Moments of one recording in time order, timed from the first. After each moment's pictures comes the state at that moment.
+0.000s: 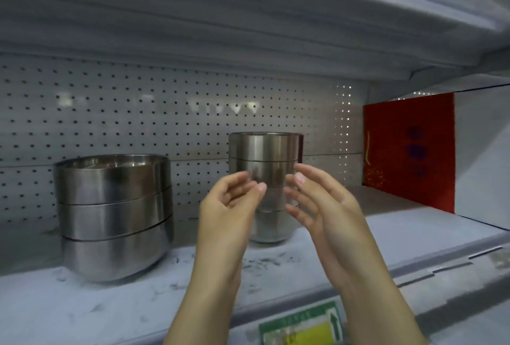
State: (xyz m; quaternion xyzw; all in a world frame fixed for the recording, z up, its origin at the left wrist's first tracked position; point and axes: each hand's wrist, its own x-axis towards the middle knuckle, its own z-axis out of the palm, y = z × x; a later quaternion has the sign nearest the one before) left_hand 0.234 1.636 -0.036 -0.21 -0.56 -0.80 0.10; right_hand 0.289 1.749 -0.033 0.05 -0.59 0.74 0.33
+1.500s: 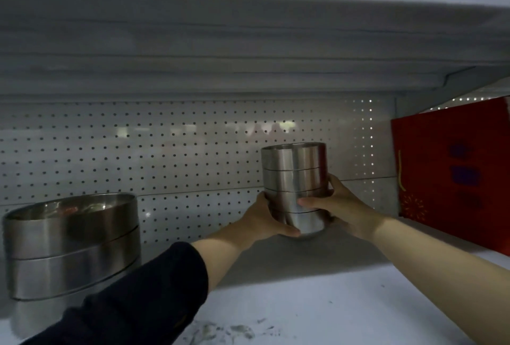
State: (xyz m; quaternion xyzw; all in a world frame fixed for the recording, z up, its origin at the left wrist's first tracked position) left_hand 0.061 1.757 -0.030 -0.27 -0.84 -0.47 0.00; right_hand 0.131 1.930 -0.012 0.08 -0.75 0.64 0.17
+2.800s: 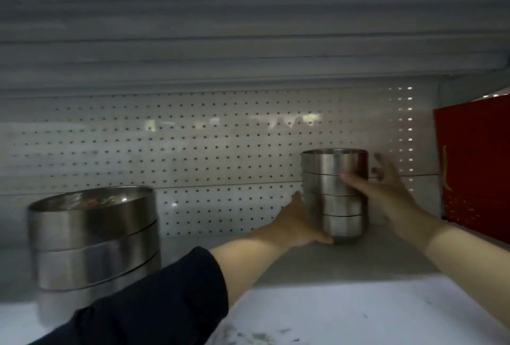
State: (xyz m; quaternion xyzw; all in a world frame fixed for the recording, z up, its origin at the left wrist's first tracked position) left_hand 0.097 1.760 -0.022 -0.29 -0.87 -0.40 0.00; right_hand 0.120 1.937 -0.005 0.01 -0.72 0.60 0.33
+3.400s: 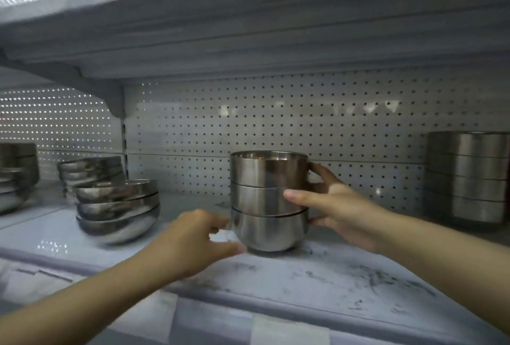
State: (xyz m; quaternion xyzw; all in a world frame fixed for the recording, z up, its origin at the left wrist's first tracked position) left_hand 0.233 1.426 -0.048 -0.08 -0.96 -0.20 0.17; right_hand 0.188 1.656 -0.017 0.23 -0.75 0.62 -0.02
